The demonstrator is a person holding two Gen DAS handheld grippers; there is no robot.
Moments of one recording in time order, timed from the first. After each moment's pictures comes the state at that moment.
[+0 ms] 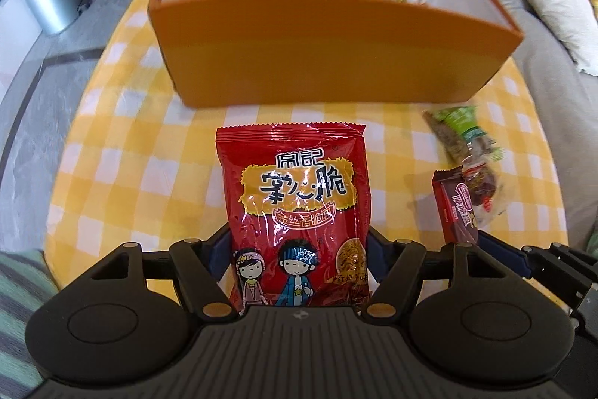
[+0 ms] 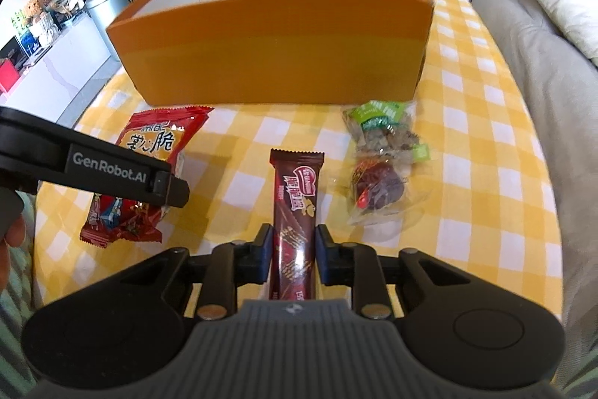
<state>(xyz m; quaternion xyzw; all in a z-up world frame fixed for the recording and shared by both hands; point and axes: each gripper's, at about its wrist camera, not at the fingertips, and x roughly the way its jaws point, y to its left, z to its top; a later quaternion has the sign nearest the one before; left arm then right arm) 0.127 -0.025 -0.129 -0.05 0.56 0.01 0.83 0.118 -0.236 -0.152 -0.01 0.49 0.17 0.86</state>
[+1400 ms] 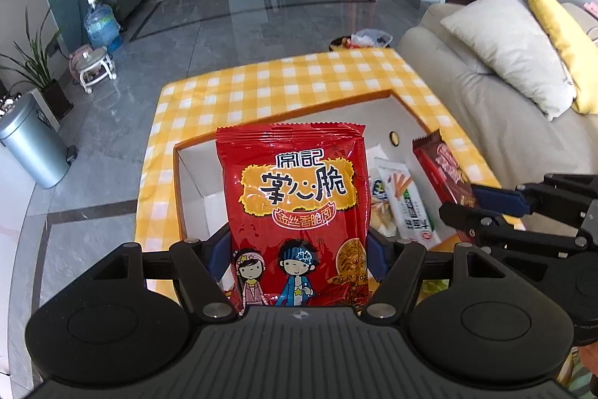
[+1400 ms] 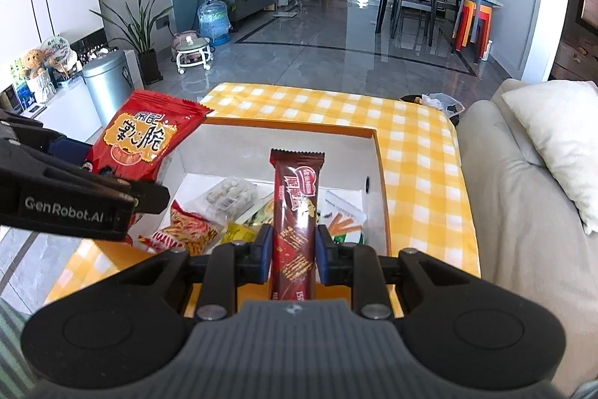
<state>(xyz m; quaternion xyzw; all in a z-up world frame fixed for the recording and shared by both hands) 0.235 -0.026 -0.024 0.06 0.44 -0.05 0.89 0.243 -0.225 -0.036 -0.04 0.38 0.17 0.91</state>
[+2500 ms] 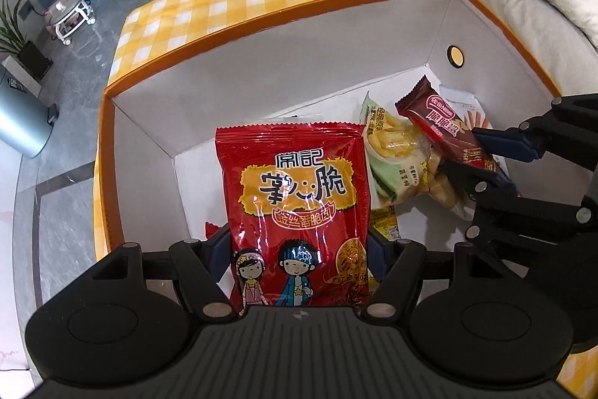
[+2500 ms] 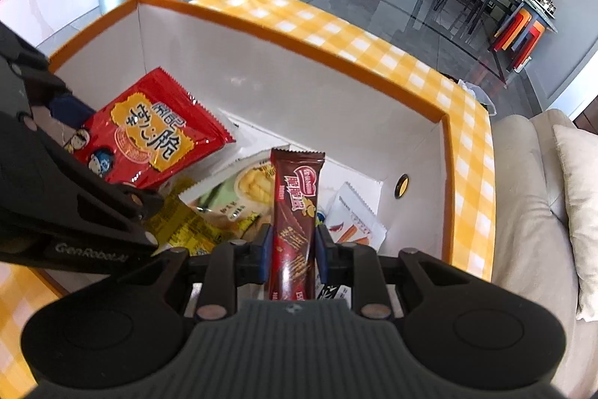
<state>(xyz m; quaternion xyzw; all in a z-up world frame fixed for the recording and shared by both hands) 0.308 -0.023 -0.102 0.09 0.56 -0.05 0.82 0.340 -0.163 -0.126 -0.21 0.46 0.19 0.84</state>
